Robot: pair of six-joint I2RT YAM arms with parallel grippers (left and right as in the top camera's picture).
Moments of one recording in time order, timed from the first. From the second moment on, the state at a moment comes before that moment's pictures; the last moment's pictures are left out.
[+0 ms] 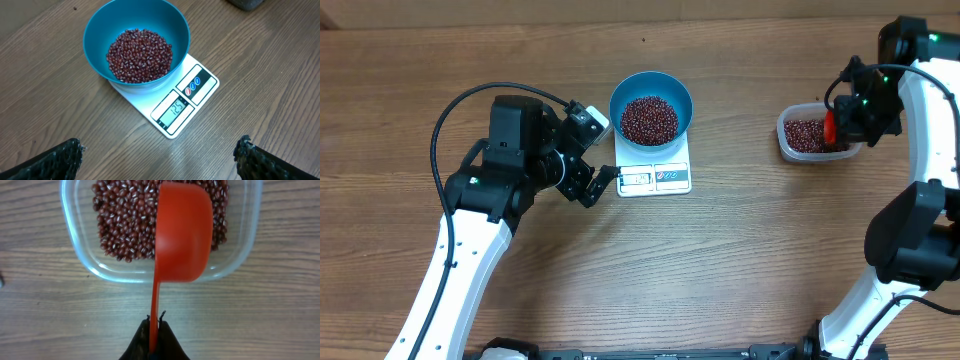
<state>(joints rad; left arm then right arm) -0.21 1.31 1.15 -0.70 0.39 0.43 -0.22 2.02 1.92 -1.45 -0.06 -0.19</state>
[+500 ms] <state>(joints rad) -0.21 1.31 1.15 -0.70 0.39 0.43 -0.22 2.03 1.76 -1.25 0.00 -0.19</state>
